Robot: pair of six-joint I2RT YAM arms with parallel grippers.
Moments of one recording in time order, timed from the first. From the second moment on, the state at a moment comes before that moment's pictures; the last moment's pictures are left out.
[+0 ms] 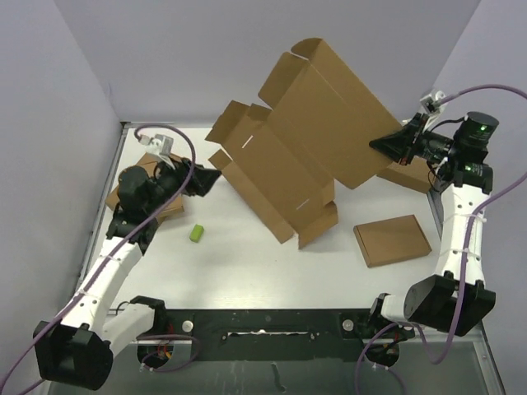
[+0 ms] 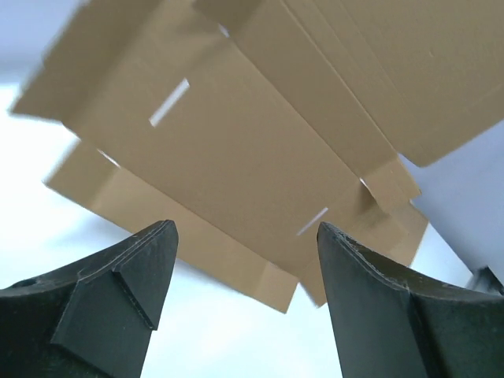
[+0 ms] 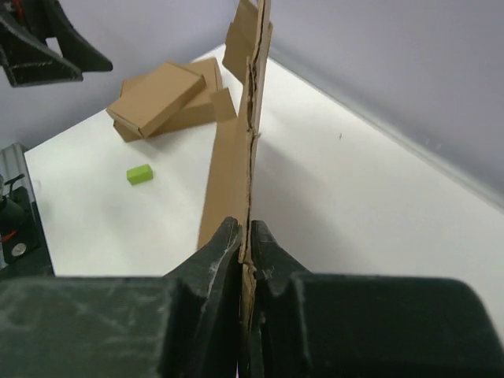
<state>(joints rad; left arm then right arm) -0.25 0.96 0.72 0.16 0.43 -0.48 -0.33 1.31 1.37 -0.41 -1.29 -0.11</state>
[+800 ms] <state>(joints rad) 0.13 1.61 1.55 0.75 1.16 -0.60 -0.33 1.31 1.81 -0.72 -1.51 -0.33</state>
